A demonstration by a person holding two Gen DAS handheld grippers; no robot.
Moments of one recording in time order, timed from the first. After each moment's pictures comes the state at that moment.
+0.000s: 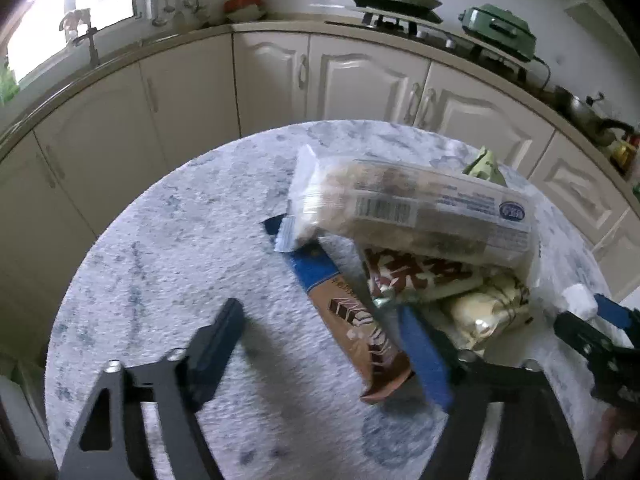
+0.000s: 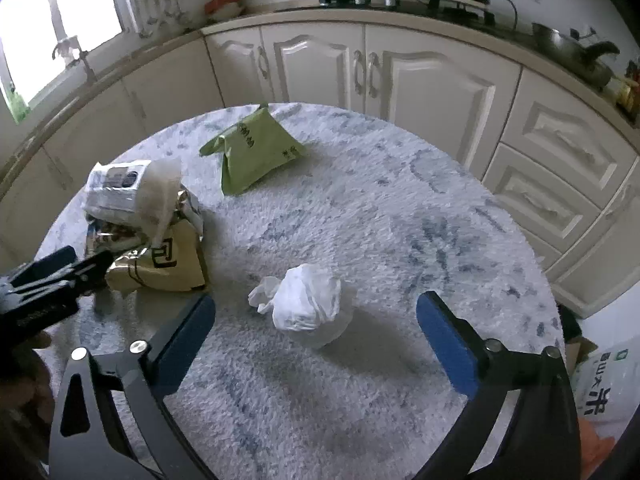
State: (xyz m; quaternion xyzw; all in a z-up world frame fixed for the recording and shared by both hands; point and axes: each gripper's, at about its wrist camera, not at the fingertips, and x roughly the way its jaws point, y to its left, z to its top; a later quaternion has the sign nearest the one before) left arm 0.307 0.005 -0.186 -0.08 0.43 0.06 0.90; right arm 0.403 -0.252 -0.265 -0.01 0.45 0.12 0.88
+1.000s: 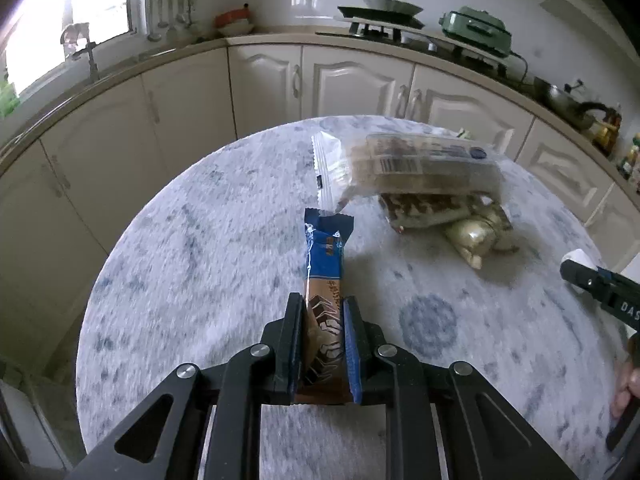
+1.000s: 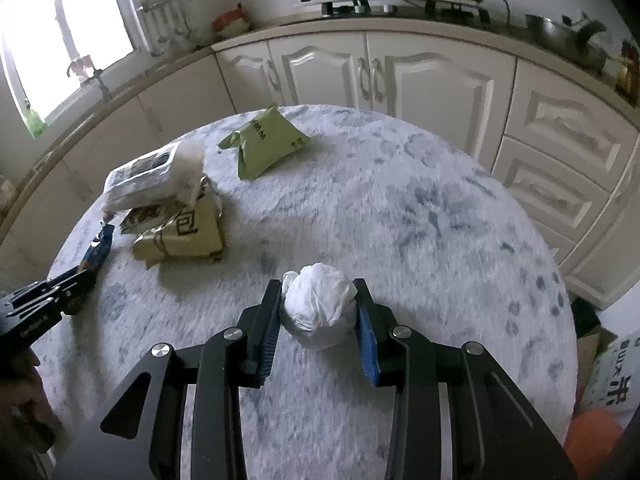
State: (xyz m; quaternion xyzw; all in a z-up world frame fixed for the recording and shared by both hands) left arm 0.242 0.004 -0.194 -0.05 0.41 0.05 0.91; right arm 0.363 -0.274 -0.261 0.04 0.43 0.15 0.89
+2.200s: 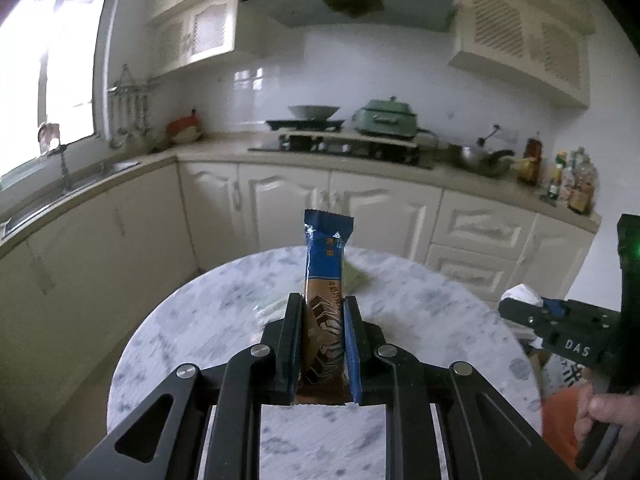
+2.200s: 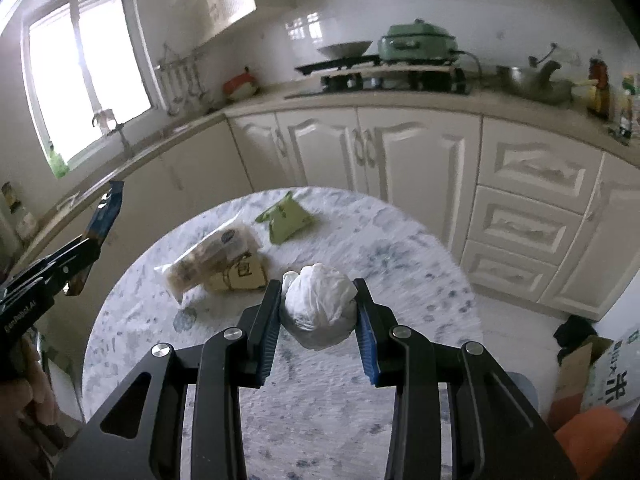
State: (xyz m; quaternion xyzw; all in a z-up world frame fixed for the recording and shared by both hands) left arm 0.132 -0.087 -0.084 0.00 0.24 -0.03 0.97; right arm 0.282 -0.324 -0.162 0.07 0.32 0.14 0.93
